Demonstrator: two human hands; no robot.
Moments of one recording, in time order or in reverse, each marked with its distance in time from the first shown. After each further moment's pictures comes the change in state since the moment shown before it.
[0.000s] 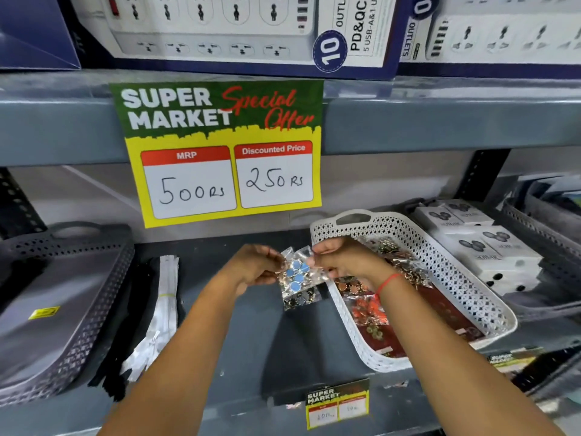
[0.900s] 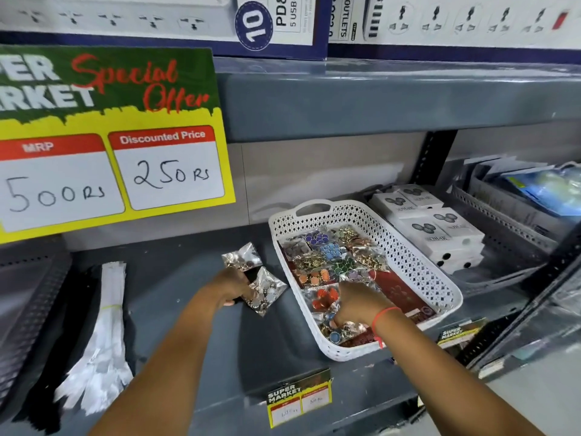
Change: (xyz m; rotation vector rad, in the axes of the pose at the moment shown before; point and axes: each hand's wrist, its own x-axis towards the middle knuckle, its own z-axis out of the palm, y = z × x) left_hand 0.045 -0.038 0.041 0.529 0.006 -0.178; right_hand -0.028 0.093 -0.029 -0.864 0.015 0.375
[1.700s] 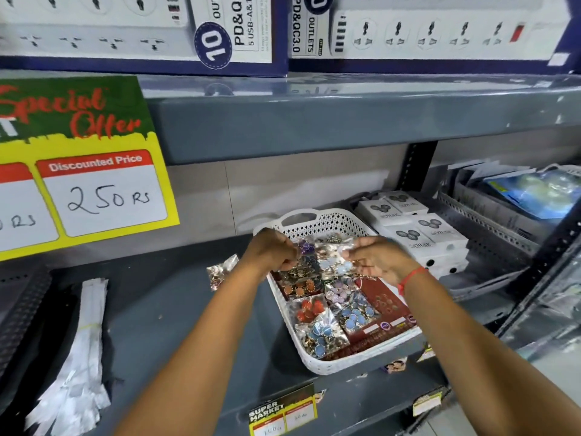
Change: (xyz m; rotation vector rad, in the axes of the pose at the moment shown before) left_hand -0.044 0.118 0.012 -0.203 0.047 0.298; right_hand 0.007 0.053 -0.079 1.248 0.075 -0.095
